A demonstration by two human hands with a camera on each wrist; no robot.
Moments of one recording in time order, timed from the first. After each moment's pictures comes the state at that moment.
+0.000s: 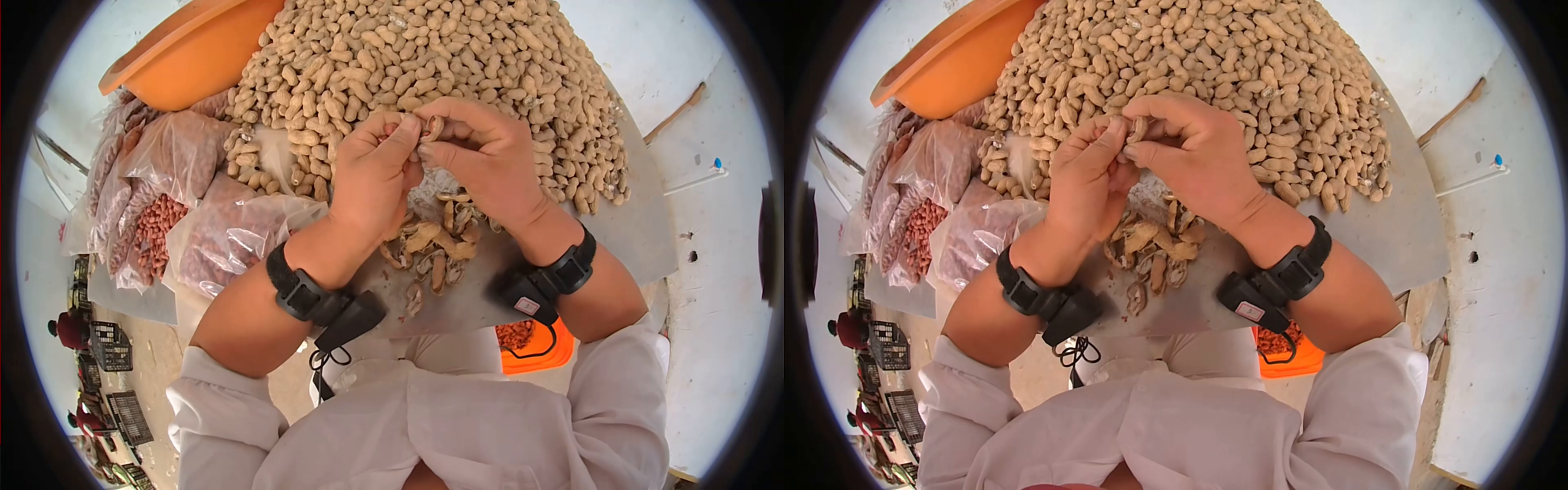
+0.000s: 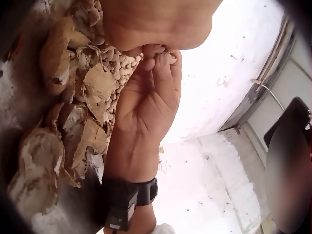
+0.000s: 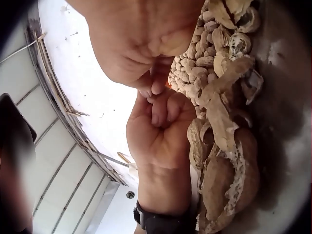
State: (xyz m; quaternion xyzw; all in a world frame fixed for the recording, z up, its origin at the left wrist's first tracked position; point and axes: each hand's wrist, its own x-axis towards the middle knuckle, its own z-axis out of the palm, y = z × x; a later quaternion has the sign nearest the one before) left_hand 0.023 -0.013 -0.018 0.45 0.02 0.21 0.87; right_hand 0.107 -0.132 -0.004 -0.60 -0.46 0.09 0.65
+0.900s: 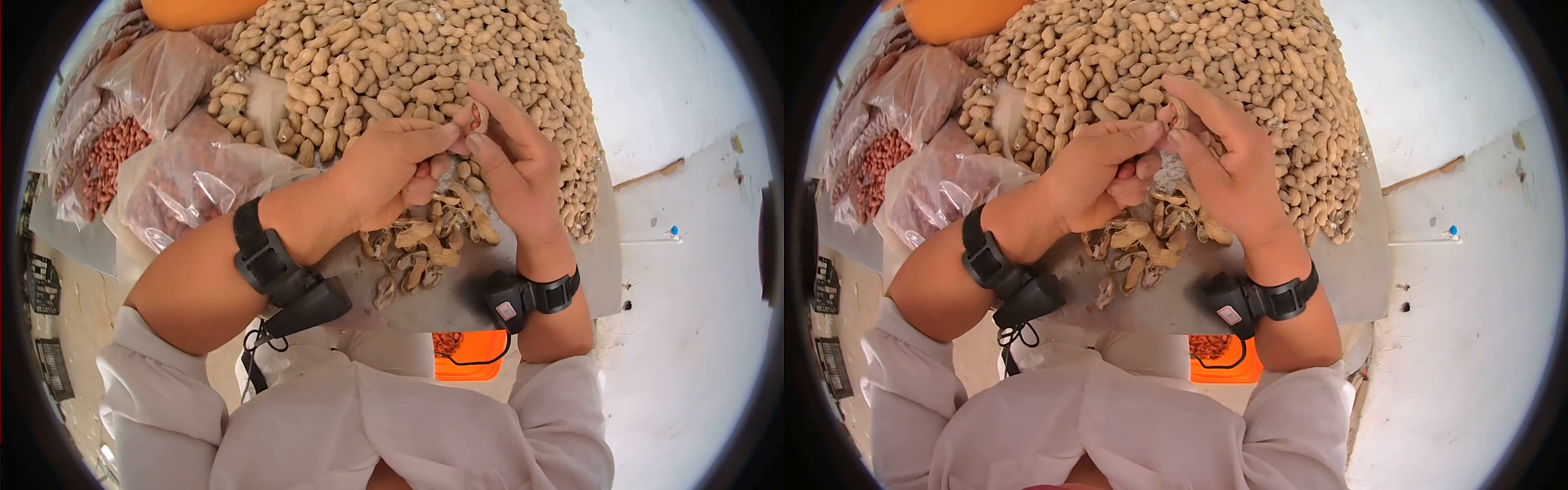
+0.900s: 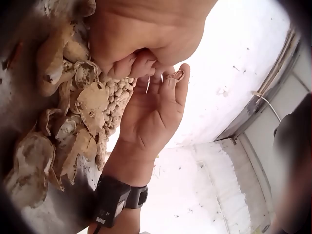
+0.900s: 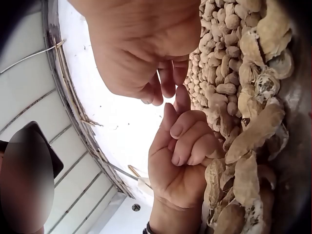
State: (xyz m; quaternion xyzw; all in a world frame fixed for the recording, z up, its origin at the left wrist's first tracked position) left_hand 0.015 -0.006 -0.013 0.39 0.03 0.00 0.92; right_hand 0.119 -0.142 0.013 -0.66 -0.57 -0.05 0.49
